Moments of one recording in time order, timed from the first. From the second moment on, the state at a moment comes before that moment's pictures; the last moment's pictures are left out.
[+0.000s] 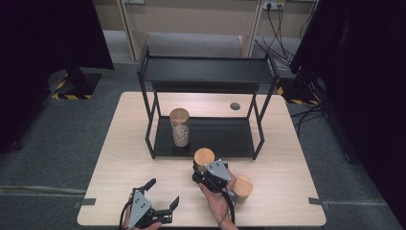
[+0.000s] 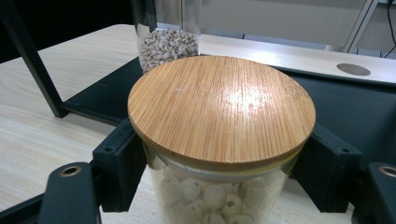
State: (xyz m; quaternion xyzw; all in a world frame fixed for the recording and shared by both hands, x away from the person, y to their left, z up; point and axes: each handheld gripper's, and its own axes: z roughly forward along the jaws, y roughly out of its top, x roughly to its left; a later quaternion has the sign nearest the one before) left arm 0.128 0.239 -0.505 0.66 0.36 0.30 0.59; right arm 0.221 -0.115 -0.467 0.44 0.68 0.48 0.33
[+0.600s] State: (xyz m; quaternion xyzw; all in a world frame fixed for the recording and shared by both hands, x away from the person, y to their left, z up) left arm 0.129 0.239 -0.505 0.65 0.36 0.30 0.59; right arm 0.242 -0.112 -0.451 0.45 0.68 0.48 0.32
